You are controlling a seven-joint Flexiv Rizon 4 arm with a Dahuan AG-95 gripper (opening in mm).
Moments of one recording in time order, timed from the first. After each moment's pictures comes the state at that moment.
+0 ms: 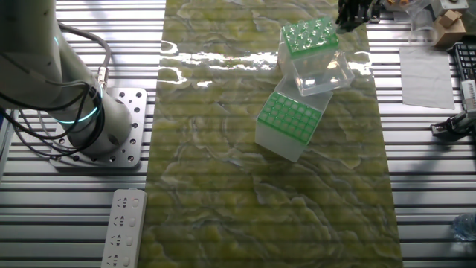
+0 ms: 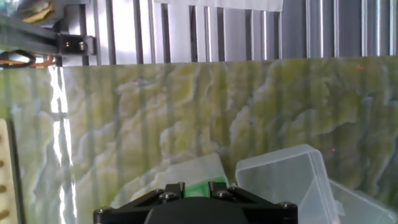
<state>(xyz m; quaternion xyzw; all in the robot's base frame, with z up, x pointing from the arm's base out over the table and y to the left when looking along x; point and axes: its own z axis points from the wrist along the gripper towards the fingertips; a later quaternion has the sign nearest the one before) 0.602 0.193 0.161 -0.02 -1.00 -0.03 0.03</state>
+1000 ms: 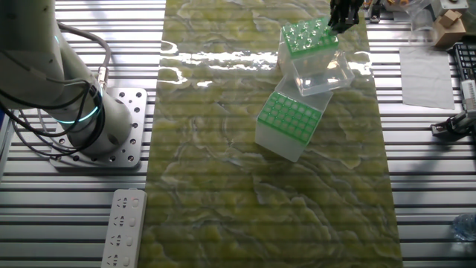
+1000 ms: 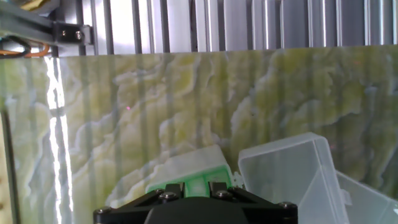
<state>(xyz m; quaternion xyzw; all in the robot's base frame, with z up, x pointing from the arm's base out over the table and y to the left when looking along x) 0.589 0.195 0.151 -0.01 -1.00 -0.02 0.03</state>
